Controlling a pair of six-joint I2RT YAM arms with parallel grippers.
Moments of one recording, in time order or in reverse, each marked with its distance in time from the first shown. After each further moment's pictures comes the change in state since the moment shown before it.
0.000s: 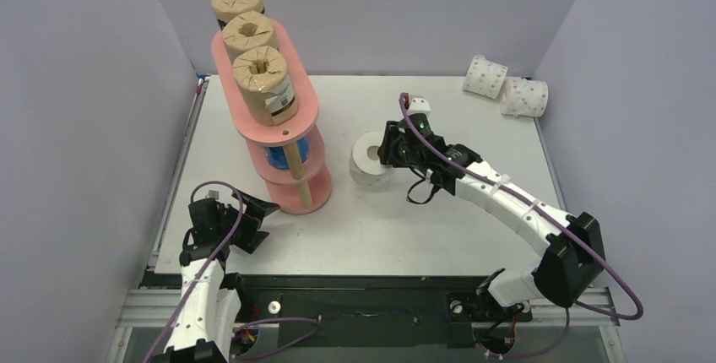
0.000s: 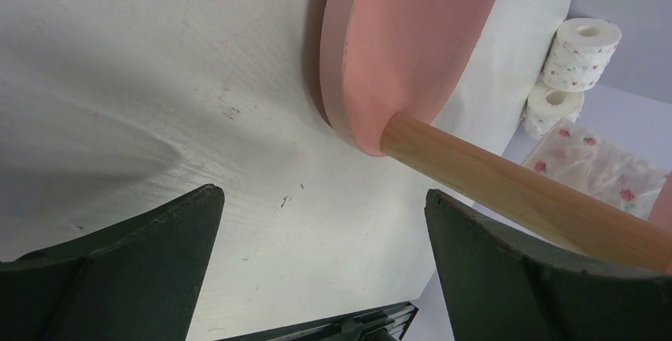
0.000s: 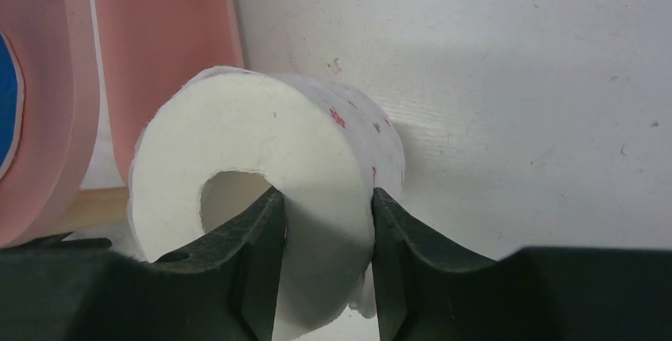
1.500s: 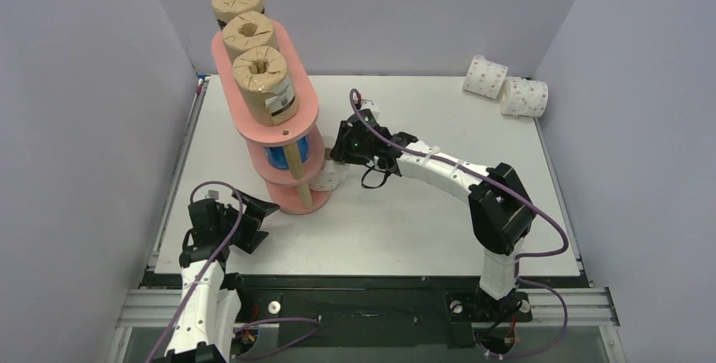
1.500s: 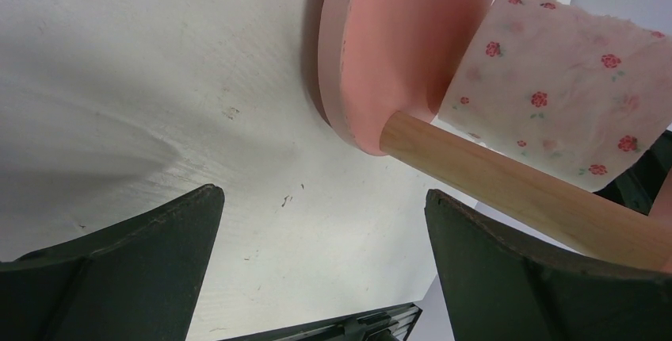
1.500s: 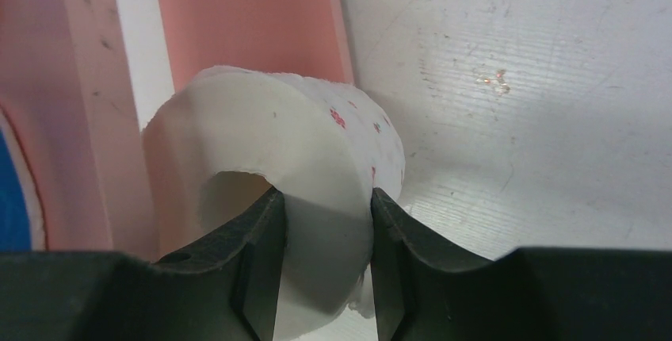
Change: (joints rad) left arm 0.000 -0.018 0.000 -0.010 -0.004 0.009; right arm 0.080 0.489 0.298 0.131 -0.127 0.193
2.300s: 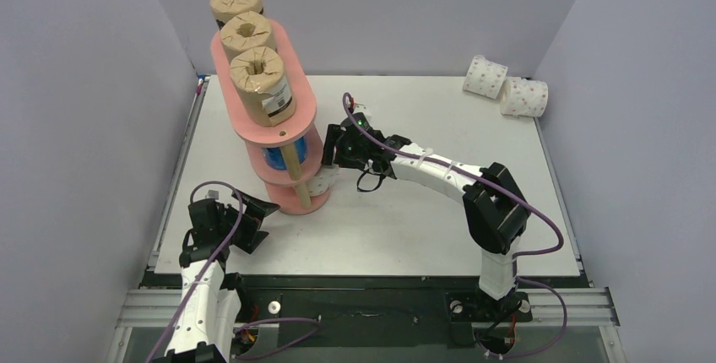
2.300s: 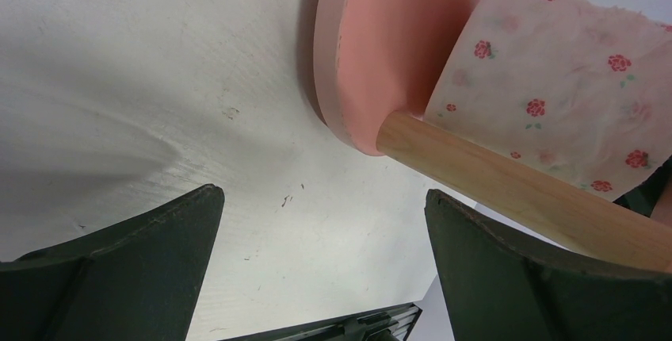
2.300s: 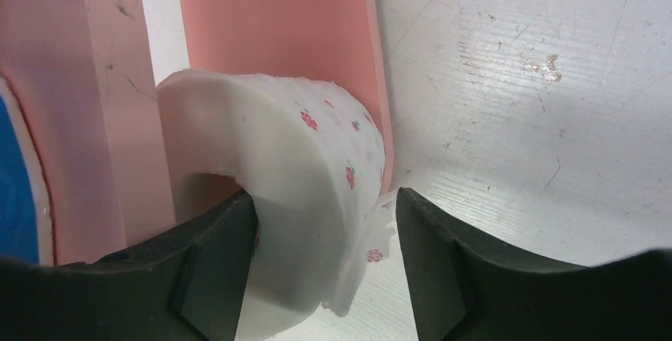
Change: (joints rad) left arm 0.000 -0.001 0.000 0.000 0.000 0.000; right arm 0.040 0.029 0.018 0.023 -0.033 0.022
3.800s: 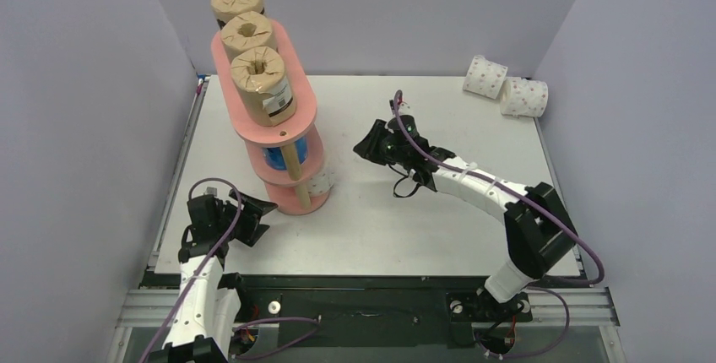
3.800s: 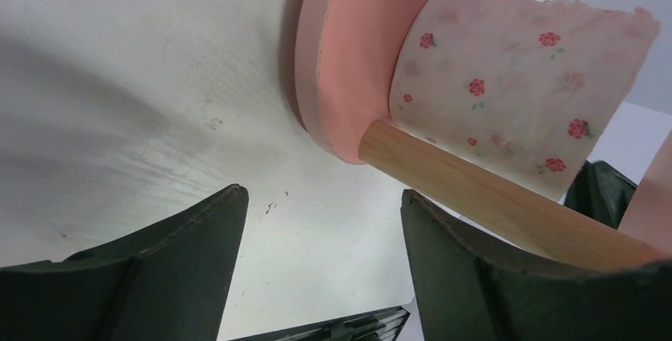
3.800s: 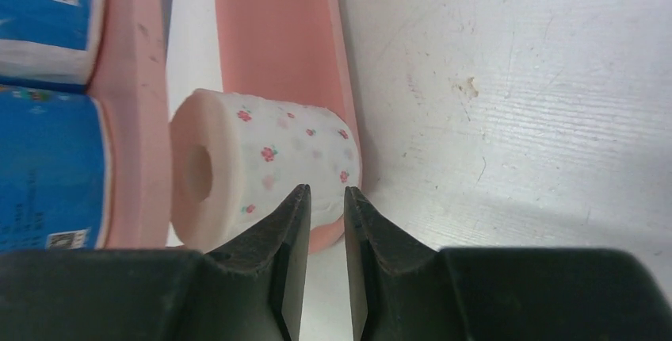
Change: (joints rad) left arm 0.000 0.047 0.021 0.021 -0.001 -0.029; right arm -0.152 -0.307 -0.357 0.254 -0.067 0.053
